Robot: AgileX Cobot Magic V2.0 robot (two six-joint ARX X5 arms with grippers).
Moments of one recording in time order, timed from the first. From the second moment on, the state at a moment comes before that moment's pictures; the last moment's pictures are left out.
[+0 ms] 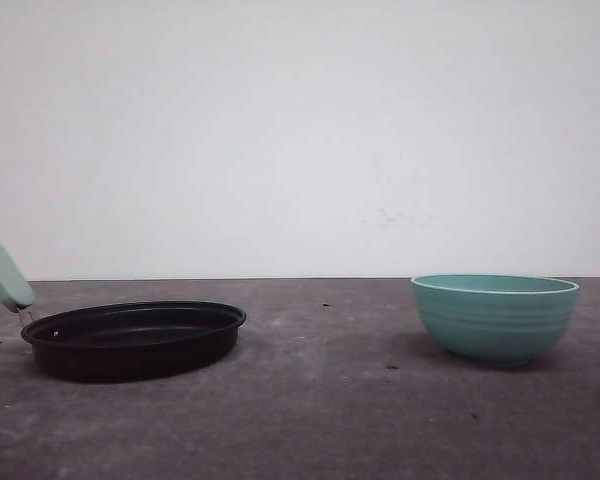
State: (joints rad) left arm -0.01 0.00 0.07 -0.29 0.02 -0.04; right arm 0.09 0.01 0.02 -0.17 -0.02 -0.04
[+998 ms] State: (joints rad) left arm -0.01 0.02 0.14 -0.29 0.13 -0.40; right arm 0.09 0.01 0.02 0.07 -0.13 0.33
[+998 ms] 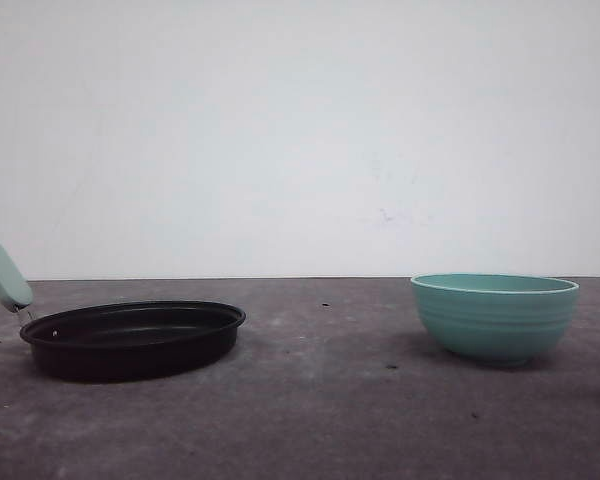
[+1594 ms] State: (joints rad) left arm -0.01 0.61 0.82 -0.29 0.22 -0.32; right arm 0.09 0.34 0.65 -0.17 -0.18 0.30
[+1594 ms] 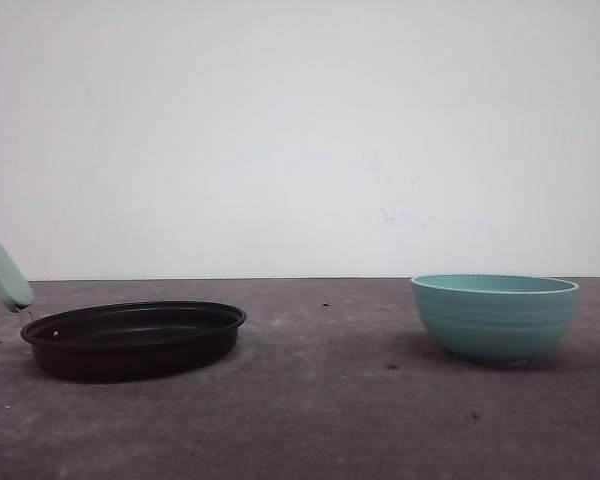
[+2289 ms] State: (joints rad) left arm -0.01 0.73 0.95 -0.39 0.35 -0.31; right arm 0.09 0.62 0.91 -0.26 -0.25 0.25
